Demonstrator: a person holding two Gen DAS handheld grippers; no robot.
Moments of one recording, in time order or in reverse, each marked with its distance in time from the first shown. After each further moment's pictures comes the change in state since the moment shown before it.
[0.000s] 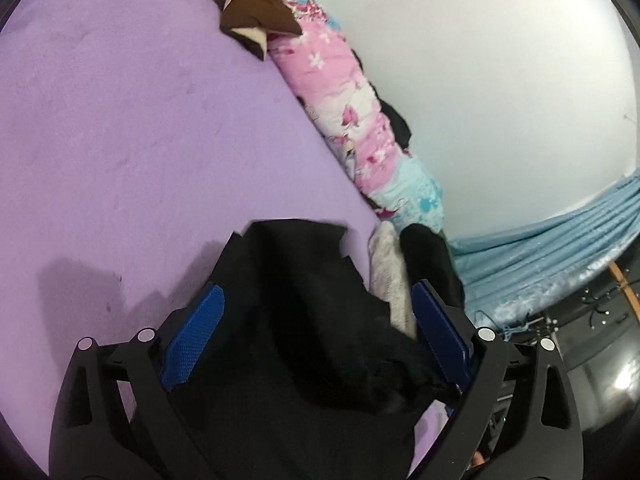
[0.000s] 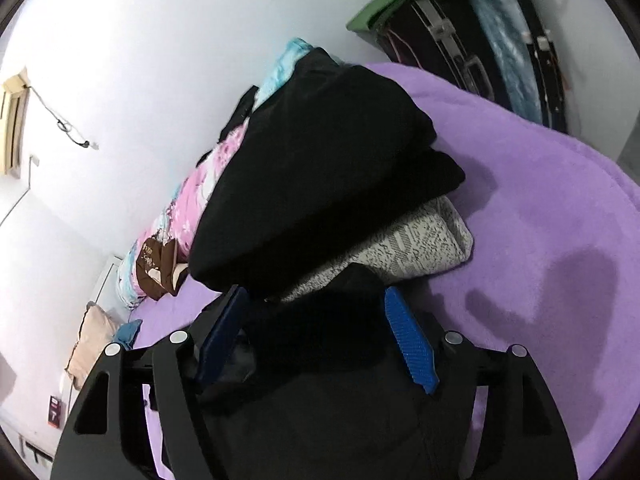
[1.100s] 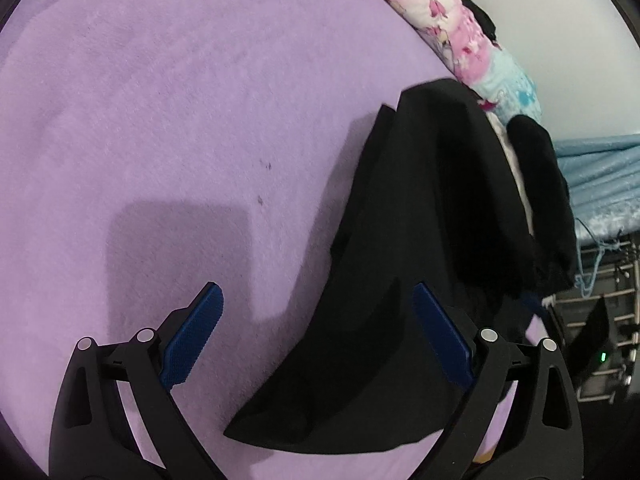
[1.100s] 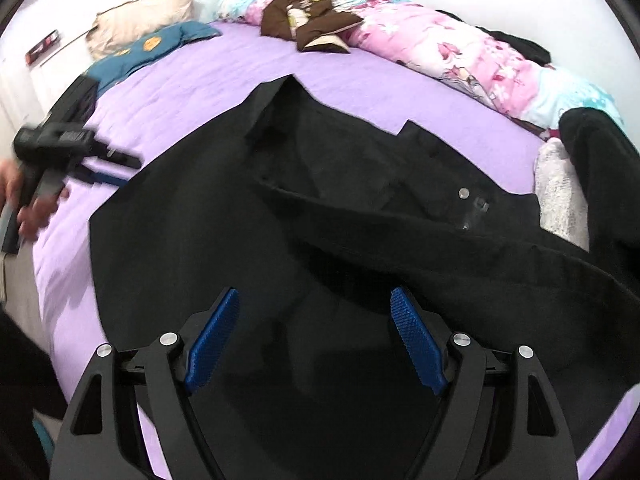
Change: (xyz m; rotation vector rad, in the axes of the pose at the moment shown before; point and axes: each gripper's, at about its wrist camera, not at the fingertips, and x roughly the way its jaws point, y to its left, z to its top) left arm -0.006 0.067 -0.033 0.111 0.397 0.378; right arm 0.143 0.246 -0.188 -1.030 0.454 -0.021
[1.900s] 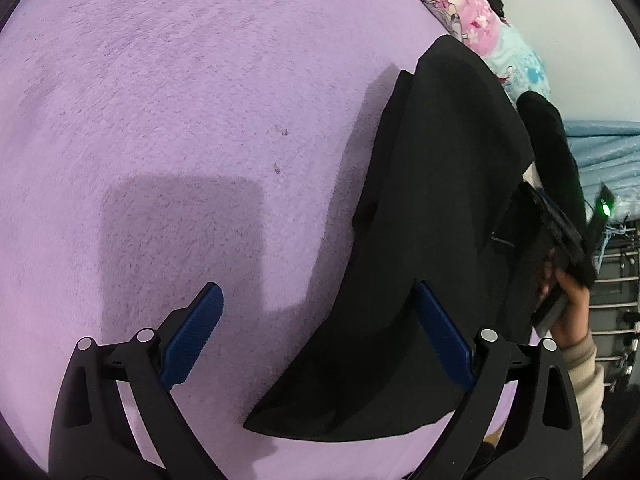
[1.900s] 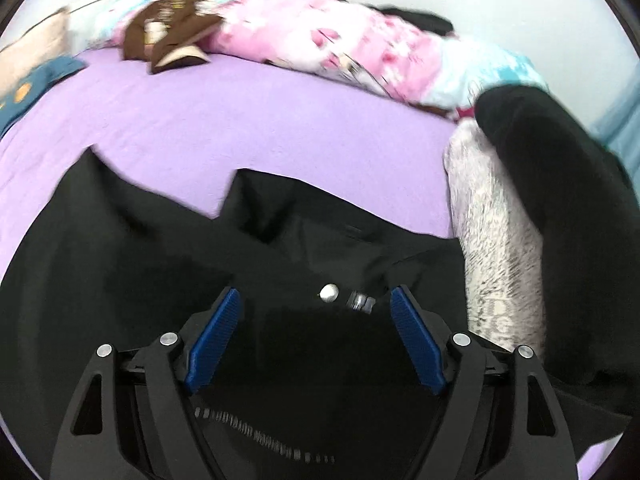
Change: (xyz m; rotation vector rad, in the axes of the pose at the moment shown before) left arm 0.018 0.003 0.006 0.011 0.091 0.017; right arm 0.053 -0.082 0.067 0.142 -0.014 -0.322
